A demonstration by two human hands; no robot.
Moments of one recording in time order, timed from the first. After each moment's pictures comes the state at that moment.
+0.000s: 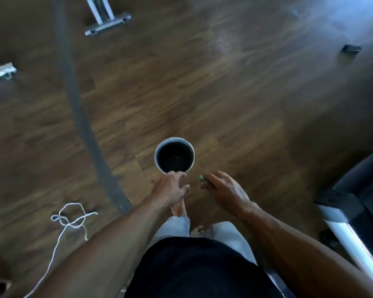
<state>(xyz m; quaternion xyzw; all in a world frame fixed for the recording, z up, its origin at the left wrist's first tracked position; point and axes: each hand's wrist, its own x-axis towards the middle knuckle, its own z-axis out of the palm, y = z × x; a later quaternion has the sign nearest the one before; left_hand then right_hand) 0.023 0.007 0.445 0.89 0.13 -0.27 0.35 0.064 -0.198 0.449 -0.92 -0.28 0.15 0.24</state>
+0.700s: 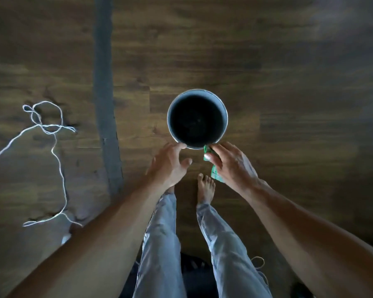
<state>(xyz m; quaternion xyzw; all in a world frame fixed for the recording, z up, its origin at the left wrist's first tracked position) 0.051 -0.001 0.221 0.80 0.40 -0.19 0.41 0.185 -0.147 0.211 -0.83 -0.44 0.27 0.20</state>
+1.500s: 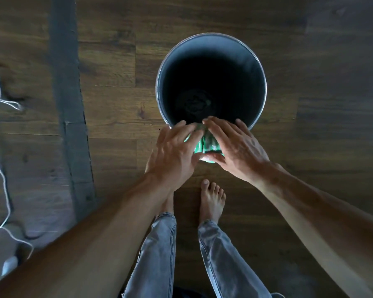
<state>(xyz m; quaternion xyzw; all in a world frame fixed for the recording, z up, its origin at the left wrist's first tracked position) 0.051 -0.031 -0.014 0.92 0.27 -0.07 0.29 0.204 -0.144 -0.031 -0.75 -0.61 0.23 0.06</state>
